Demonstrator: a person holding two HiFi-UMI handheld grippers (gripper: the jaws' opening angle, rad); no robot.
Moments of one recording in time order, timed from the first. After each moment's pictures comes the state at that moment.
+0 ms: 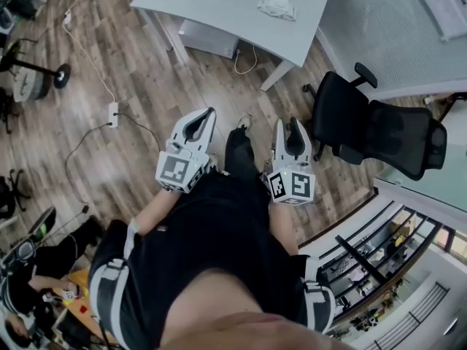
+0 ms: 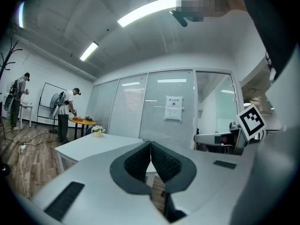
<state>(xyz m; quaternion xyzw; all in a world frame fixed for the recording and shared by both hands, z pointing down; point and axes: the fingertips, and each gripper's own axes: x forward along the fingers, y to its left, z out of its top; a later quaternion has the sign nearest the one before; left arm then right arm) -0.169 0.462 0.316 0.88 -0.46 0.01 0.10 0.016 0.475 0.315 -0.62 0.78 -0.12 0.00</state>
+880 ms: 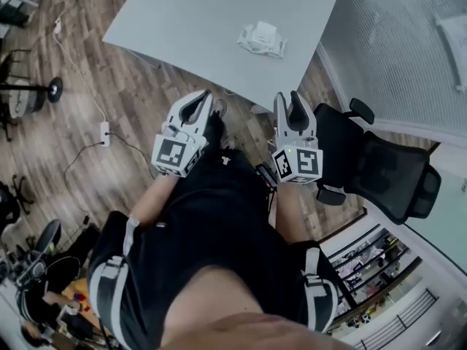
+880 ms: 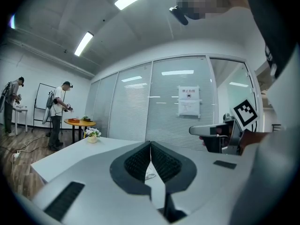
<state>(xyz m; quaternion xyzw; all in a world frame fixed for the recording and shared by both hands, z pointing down) -0.067 0.114 0.324 0.88 -0.46 0.02 0.09 0.110 0.104 0.303 -0.57 0.81 -0.11 -0.01</state>
